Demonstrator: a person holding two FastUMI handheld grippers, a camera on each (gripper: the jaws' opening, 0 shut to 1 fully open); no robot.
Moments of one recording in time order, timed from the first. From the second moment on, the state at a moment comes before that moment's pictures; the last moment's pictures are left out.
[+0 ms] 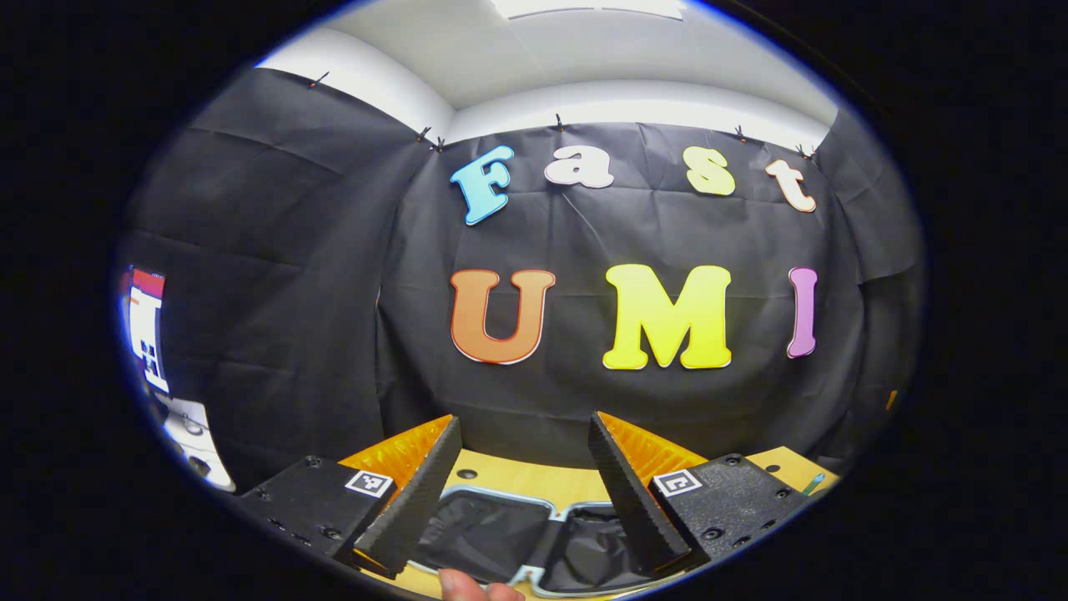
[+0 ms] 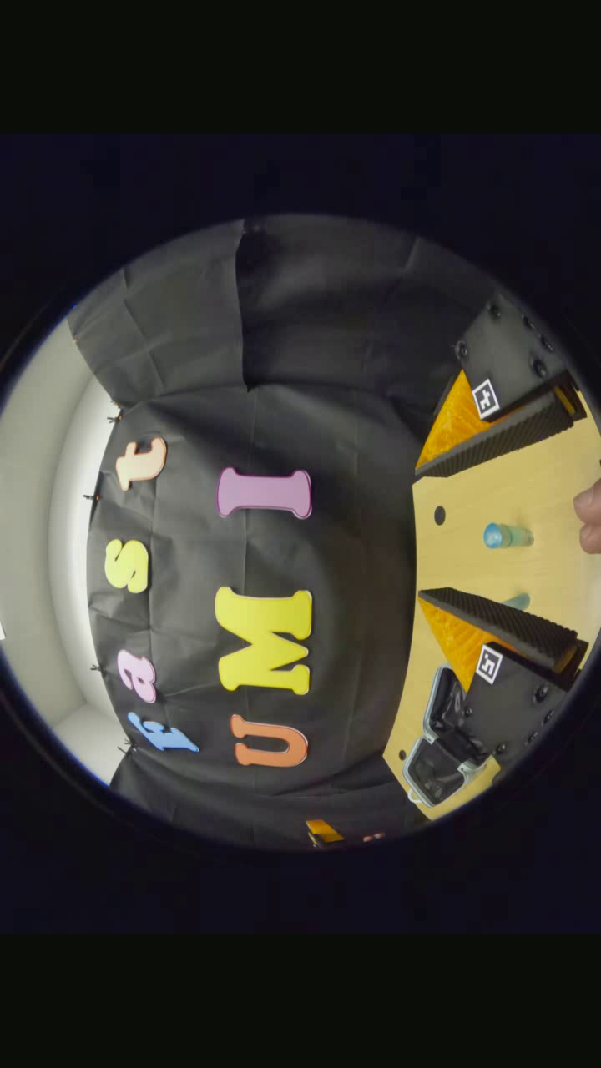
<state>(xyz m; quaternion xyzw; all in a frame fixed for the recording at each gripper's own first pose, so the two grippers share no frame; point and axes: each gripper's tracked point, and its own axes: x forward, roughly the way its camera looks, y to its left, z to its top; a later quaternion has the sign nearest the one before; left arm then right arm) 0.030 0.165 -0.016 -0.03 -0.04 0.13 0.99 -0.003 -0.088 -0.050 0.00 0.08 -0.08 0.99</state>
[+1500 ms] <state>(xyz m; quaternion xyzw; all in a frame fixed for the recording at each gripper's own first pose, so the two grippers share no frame) 0.107 -0.194 -0.328 0.04 0.25 -0.16 0.95 -0.076 -0.216 -0.172 -0.05 0.24 -0.12 0.96</state>
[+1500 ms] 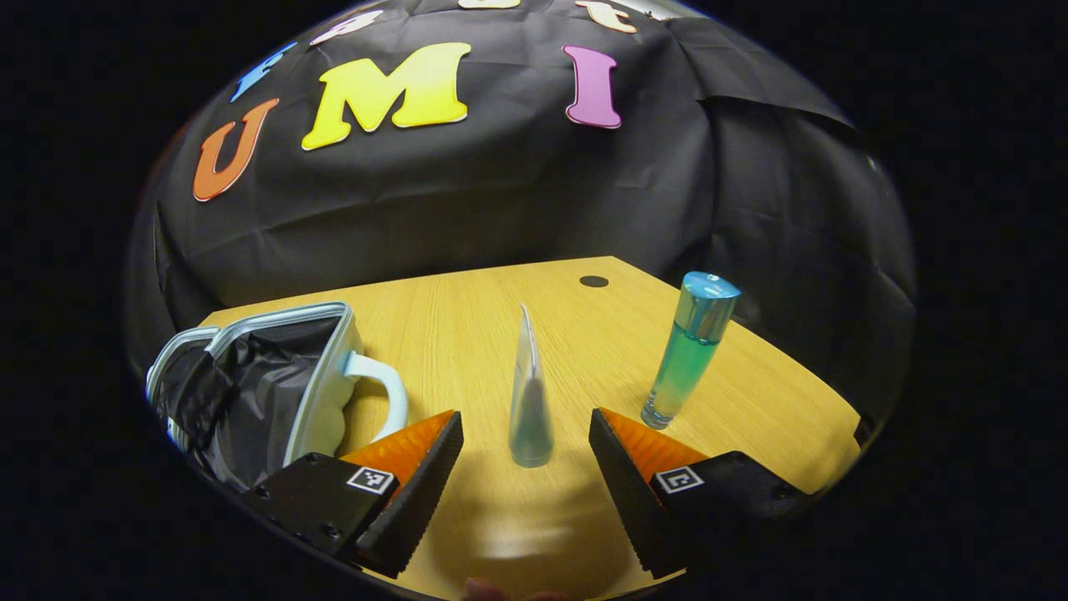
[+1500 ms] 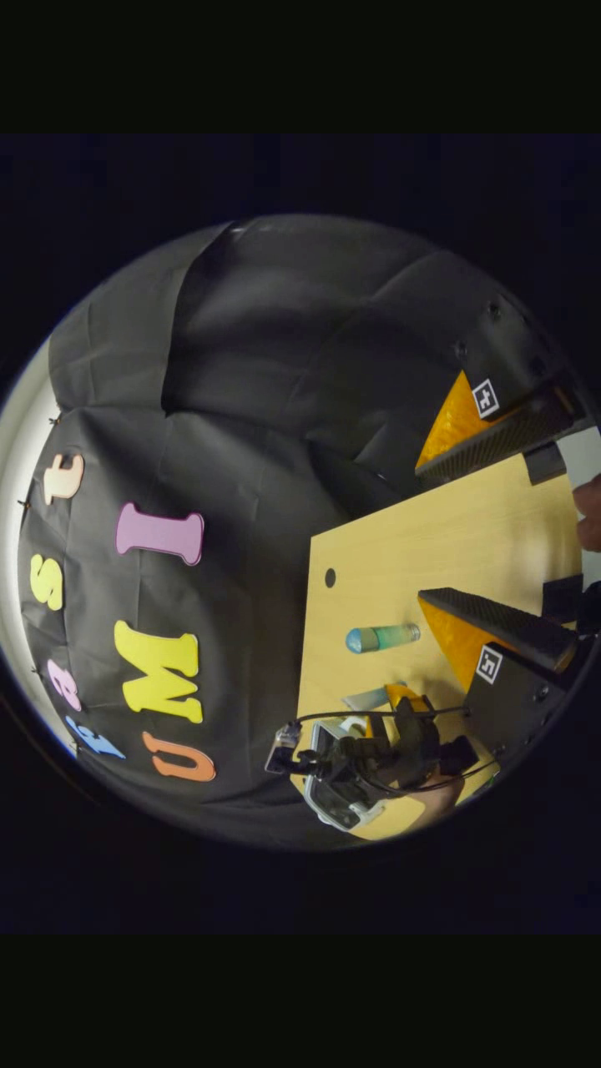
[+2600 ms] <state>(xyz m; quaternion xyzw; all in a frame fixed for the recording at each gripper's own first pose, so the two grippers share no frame) 0.065 -0.153 -0.234 -0.01 0.28 -0.16 0.95 0.007 -0.145 -0.265 0.01 0.29 0.00 0.96</state>
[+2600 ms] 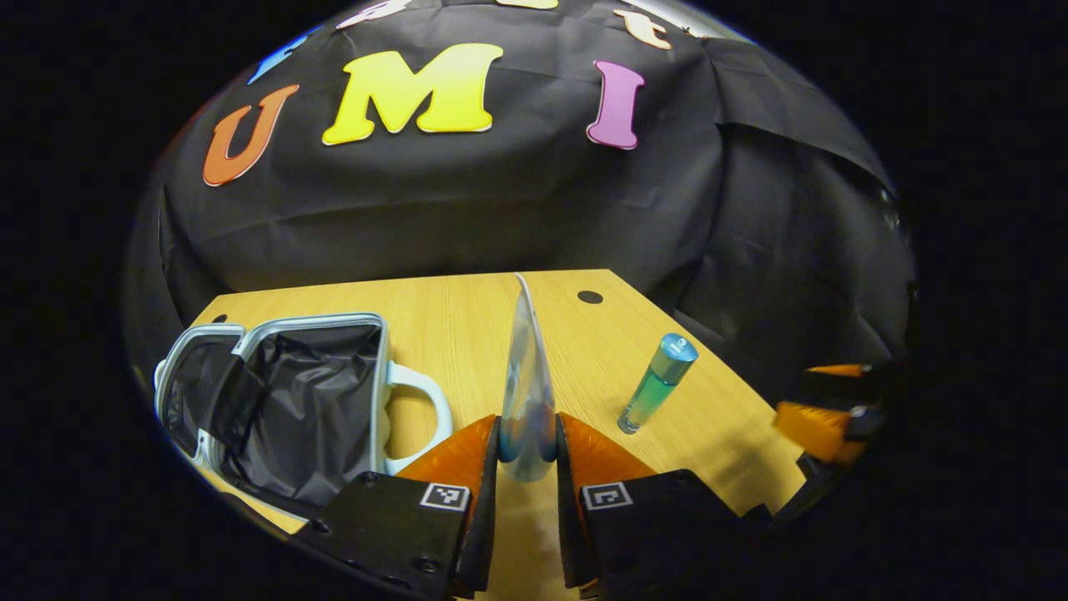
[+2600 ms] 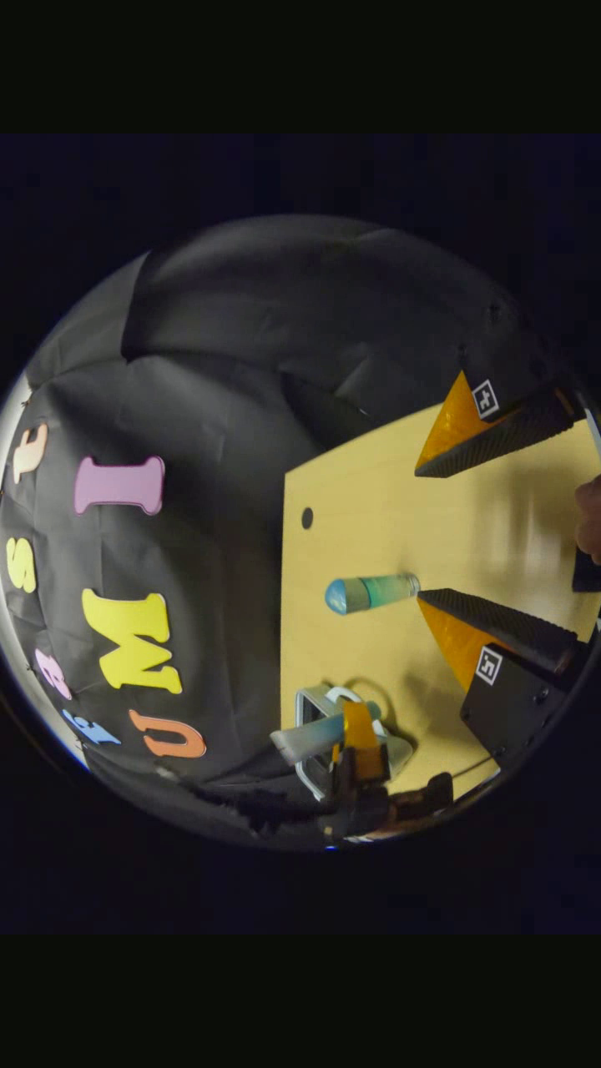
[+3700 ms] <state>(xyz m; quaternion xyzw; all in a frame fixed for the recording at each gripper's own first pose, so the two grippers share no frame) 0.007 0.011 -0.188 -0.06 0.29 0.01 0.96 0.118 -0.090 -0.360 0.03 0.34 -0.01 0.94</state>
